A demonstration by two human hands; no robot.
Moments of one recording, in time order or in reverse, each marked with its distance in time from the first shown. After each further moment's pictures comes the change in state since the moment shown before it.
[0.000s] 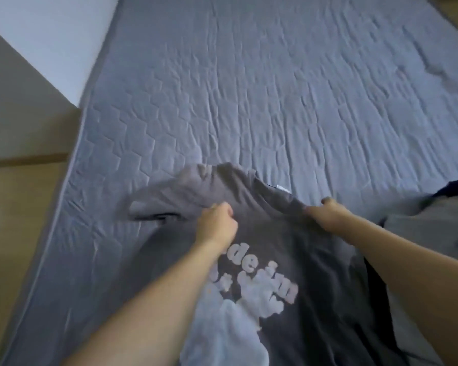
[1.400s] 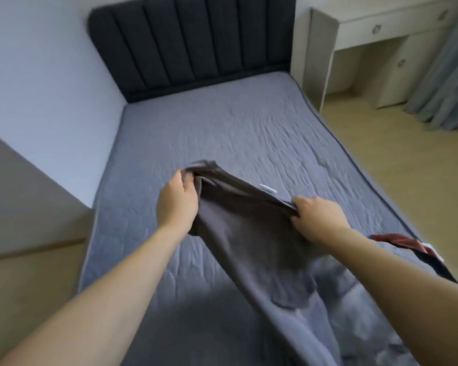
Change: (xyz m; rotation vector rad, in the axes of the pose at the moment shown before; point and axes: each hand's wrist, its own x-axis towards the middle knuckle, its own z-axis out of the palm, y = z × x) left_hand -0.164 0.250 -0.310 -0.397 0.631 0.226; right_hand -0.256 0.005 -0.314 -0.468 0.583 -0.609
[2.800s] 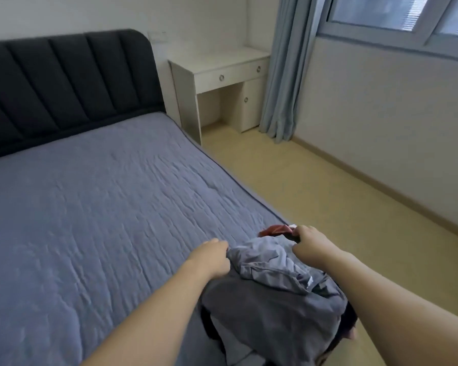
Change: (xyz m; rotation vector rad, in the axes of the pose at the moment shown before) left_hand -0.137 0.138 0.122 0.538 -1.127 0.730; right_hand -0.167 0.137 -0.069 0.341 -0.199 0.726
